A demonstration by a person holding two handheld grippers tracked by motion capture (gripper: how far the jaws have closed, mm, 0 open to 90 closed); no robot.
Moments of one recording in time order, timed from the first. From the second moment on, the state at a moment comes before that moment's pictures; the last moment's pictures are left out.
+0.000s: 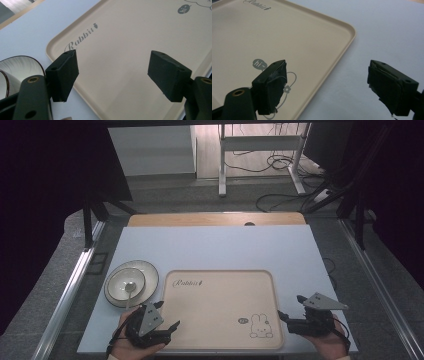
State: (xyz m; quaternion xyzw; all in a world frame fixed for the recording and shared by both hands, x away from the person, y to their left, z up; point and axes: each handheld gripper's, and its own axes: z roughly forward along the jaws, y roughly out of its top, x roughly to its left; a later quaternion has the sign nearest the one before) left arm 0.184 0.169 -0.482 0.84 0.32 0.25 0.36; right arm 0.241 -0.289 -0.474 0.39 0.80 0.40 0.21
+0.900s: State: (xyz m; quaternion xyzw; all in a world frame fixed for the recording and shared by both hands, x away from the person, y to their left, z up) left arm 0.179 0.170 -0.475 0.83 0.32 0.27 0.37; right arm 0.241 -0.290 -0.474 0.39 0.81 0.40 0.21
